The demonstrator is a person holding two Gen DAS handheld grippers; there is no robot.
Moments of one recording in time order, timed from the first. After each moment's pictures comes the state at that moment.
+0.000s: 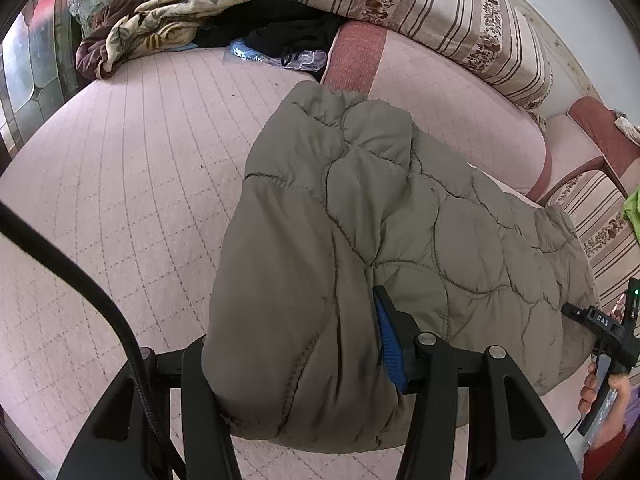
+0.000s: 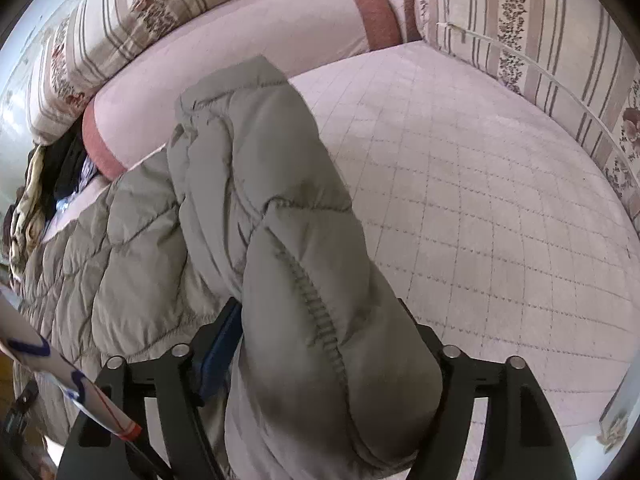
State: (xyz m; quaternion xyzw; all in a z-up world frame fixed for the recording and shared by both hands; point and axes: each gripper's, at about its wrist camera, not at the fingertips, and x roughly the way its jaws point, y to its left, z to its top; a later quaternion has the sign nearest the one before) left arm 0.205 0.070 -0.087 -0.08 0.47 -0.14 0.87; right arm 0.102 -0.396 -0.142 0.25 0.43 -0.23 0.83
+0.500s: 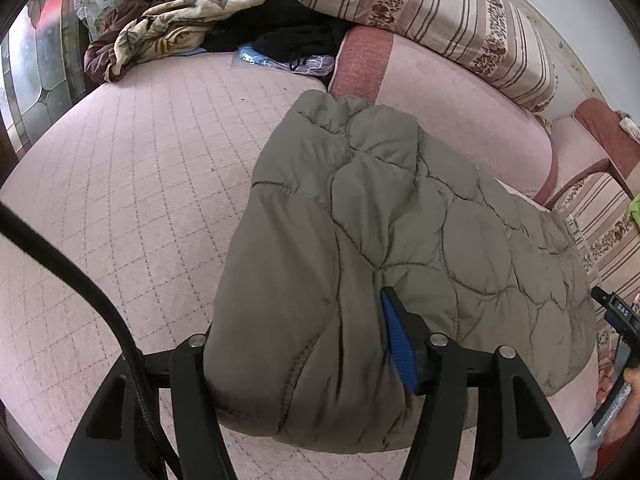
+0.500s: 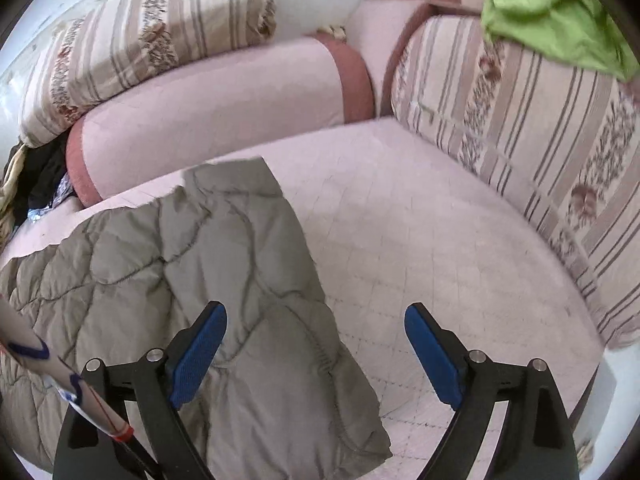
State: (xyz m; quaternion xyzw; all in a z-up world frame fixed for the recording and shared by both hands) left arm 0.205 0.078 -0.089 -0.08 0.47 -0.13 0.87; right arm 0.101 -0.370 -0.088 0.13 0.37 -0.30 0.87
